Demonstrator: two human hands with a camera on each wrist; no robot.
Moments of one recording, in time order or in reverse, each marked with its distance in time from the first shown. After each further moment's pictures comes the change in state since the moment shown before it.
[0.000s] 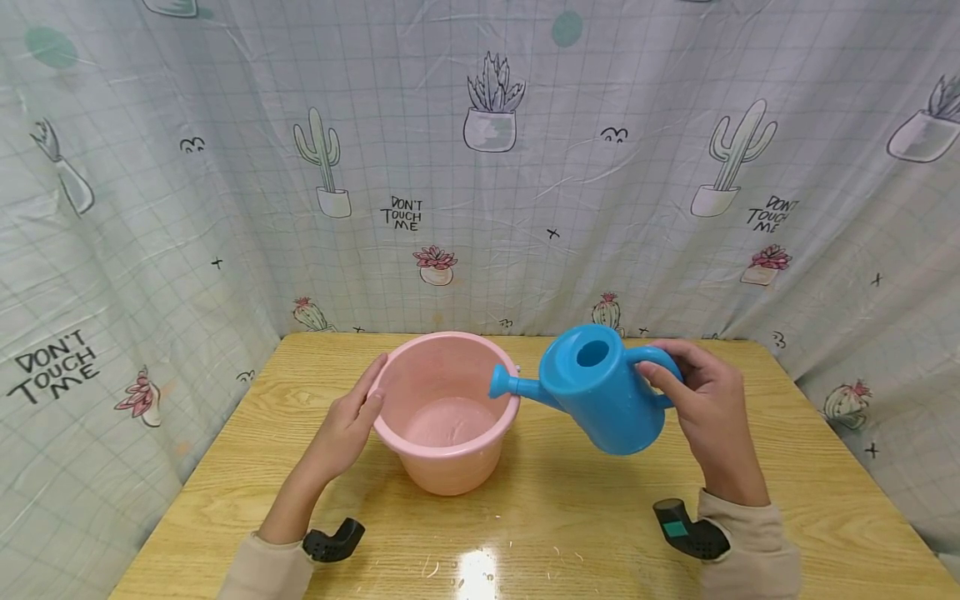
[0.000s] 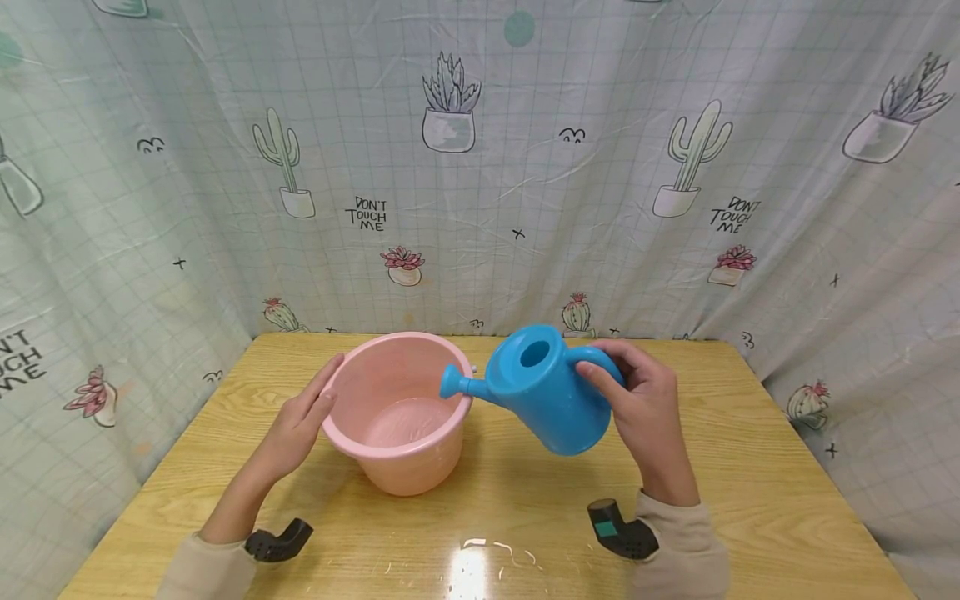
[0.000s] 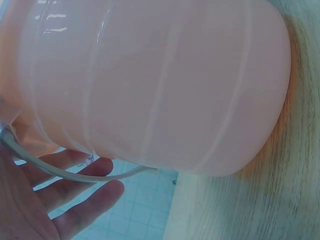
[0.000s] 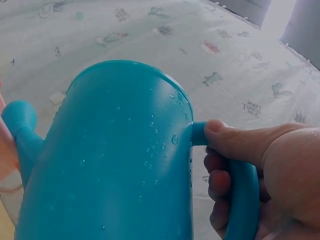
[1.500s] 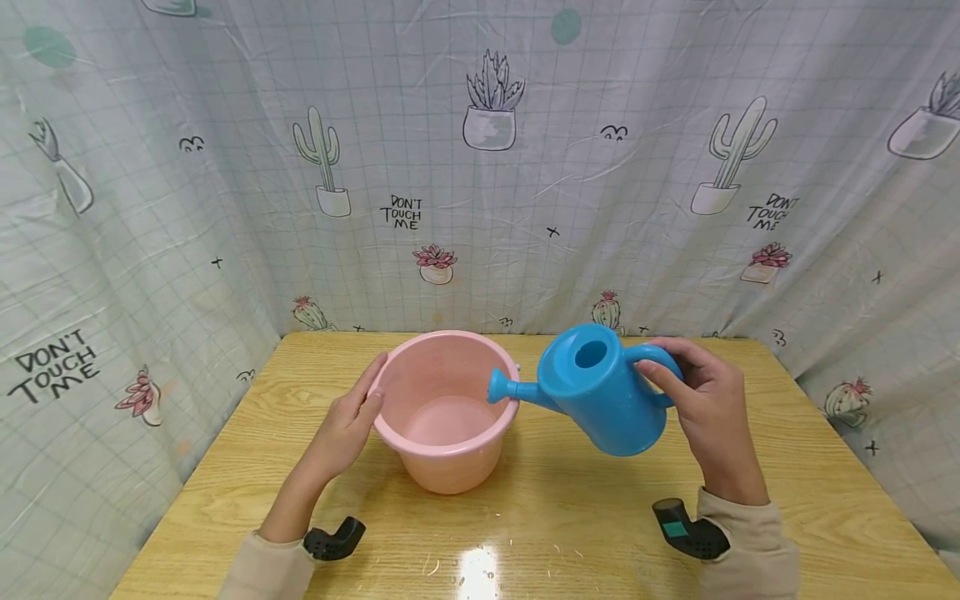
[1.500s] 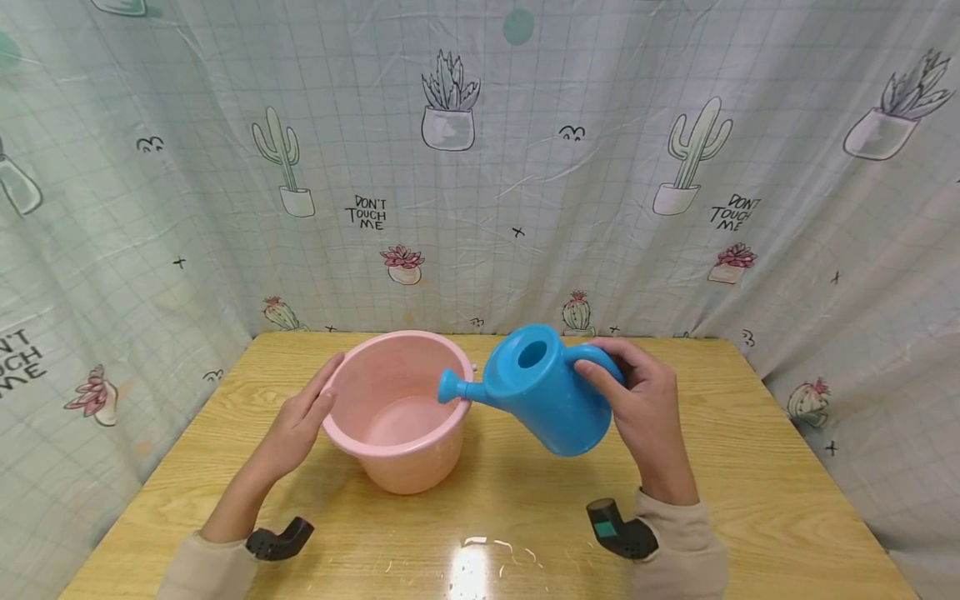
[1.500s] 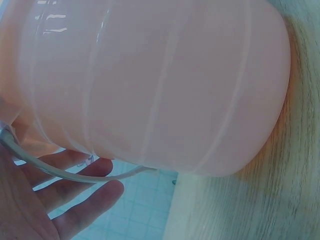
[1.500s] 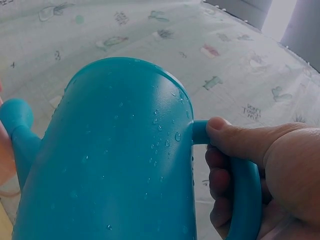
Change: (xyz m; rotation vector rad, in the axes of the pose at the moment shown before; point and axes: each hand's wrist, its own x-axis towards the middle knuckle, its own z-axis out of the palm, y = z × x) left_hand 0.001 -0.003 0.001 -0.002 -0.003 -0.014; right_hand -0.001 -0.004 0.001 0.007 0.006 0.009
